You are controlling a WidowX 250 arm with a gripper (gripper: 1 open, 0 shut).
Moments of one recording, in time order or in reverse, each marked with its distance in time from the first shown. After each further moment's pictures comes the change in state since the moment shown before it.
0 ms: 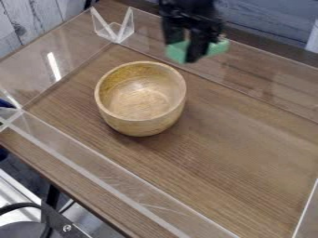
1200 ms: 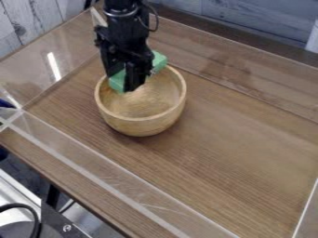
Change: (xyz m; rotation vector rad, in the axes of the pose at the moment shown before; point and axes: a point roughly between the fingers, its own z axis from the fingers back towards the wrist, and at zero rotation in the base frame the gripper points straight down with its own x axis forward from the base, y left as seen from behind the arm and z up) arm -0.049 0.043 -0.052 0.031 0.090 0.034
